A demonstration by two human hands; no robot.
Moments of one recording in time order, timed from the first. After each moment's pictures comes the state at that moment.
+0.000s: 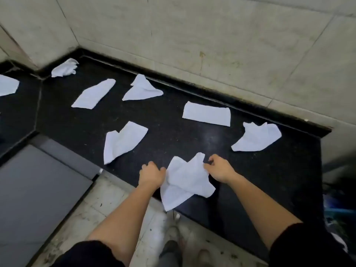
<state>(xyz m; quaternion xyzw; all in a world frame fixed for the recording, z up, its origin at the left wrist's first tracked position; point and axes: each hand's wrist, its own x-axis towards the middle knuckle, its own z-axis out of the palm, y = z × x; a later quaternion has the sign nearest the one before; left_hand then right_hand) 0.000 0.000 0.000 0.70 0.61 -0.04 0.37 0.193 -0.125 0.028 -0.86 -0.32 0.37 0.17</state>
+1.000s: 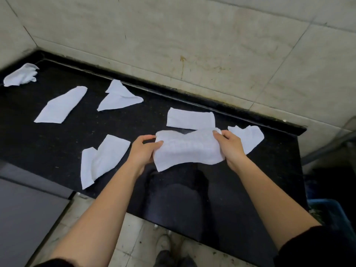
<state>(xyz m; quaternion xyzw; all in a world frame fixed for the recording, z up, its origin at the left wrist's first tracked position) 0.057 0.075 0.071 0.51 0.48 0.16 0.70 0.244 -0.088 0.091 -0.79 -0.10 0.29 0.54</state>
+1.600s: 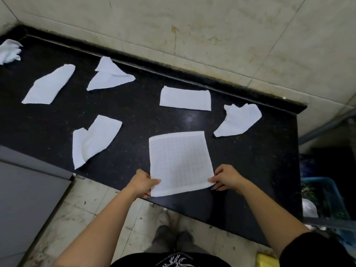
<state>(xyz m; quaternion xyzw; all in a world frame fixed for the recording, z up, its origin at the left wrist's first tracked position) 0.003 -0.005 -0.011 0.63 0.54 -0.16 0.54 0.218 -0.192 -0.001 -0.82 -0.07 0.51 0.26</state>
